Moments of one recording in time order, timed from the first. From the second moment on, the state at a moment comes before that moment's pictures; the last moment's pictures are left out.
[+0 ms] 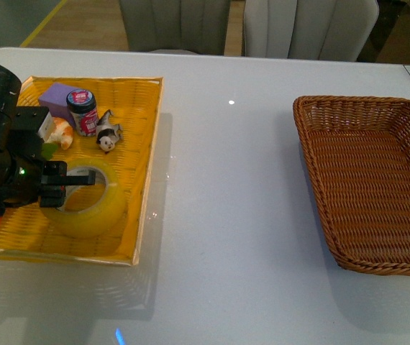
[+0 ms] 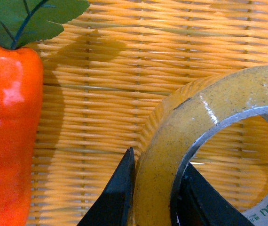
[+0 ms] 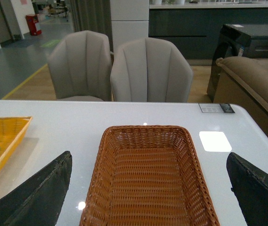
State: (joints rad) left arm -0.08 2.24 0.96 0.26 -0.04 -0.10; right arm 0.00 0.01 0.02 0.00 0.00 0.00
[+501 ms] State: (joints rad) left arm -0.18 1.82 1.01 0.14 0.06 -0.13; right arm 0.00 0.01 0.02 0.00 0.00 0.00
